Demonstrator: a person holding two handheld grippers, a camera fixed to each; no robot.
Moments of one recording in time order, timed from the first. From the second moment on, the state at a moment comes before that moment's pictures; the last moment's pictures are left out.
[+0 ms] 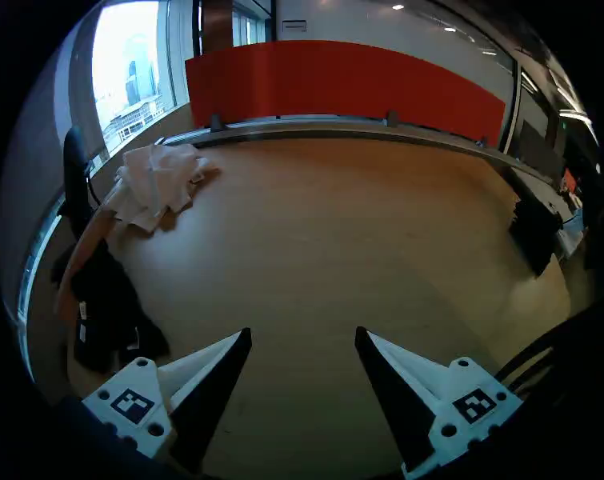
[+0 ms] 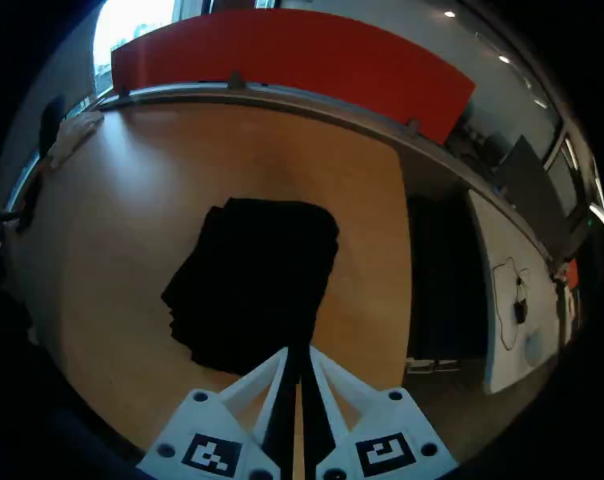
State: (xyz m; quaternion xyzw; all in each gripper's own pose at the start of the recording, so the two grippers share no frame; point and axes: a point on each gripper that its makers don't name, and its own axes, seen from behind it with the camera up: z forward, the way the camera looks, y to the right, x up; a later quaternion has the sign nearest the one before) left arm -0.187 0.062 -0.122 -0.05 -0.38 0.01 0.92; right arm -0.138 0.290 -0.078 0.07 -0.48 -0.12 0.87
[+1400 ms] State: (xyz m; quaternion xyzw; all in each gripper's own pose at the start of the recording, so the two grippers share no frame) left arm -0.185 0.059 -0.120 -0.05 -0.37 0.02 0.93; right arm -0.147 0.321 -0.081 -0.02 -0.48 -0.13 0.87
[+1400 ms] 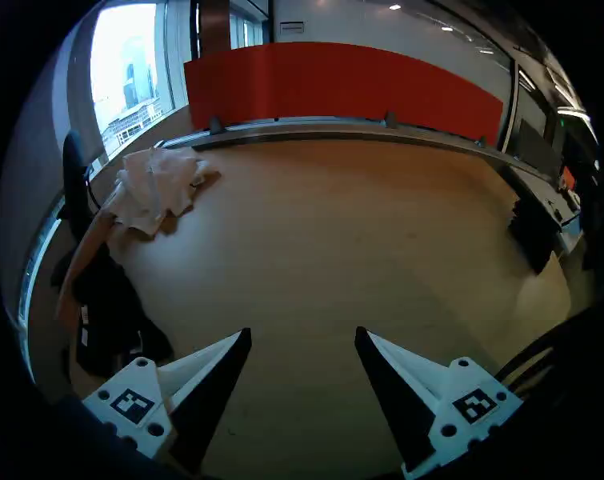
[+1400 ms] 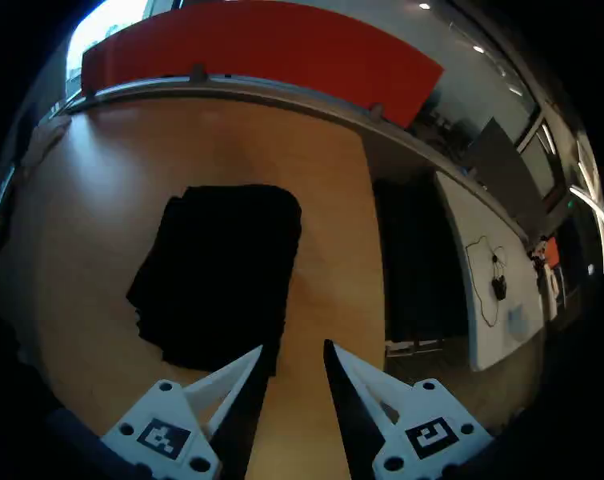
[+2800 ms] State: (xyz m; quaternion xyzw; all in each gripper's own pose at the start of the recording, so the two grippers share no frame) left arm -0.167 0.050 -0.117 -0.05 -0.35 0.00 0.94; right arm -0.093 0.253 -0.046 -0.02 -0.37 -0.03 0.93
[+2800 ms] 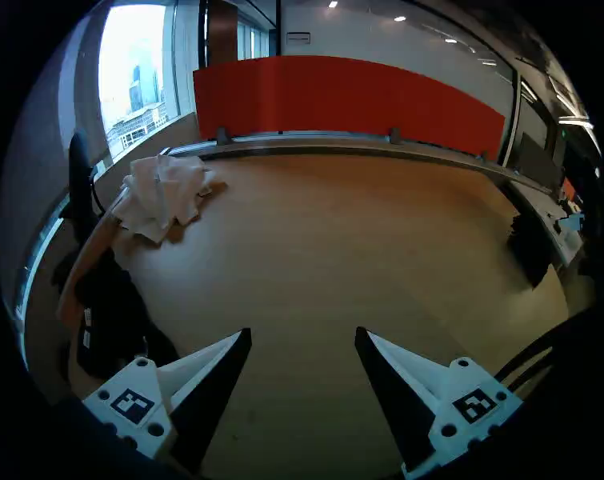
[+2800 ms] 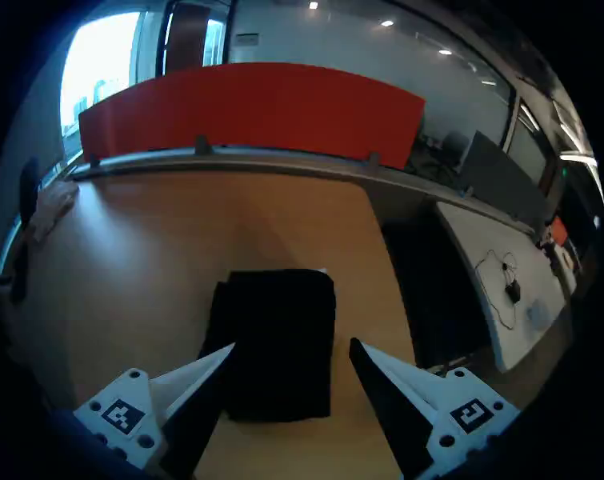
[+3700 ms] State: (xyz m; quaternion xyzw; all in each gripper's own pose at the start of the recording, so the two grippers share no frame) left arm -0.127 0.045 -0.079 -0.04 -0.30 -0.01 0.95; right arm -0.042 0.223 -0.021 -0.07 -0.26 0.04 0.96
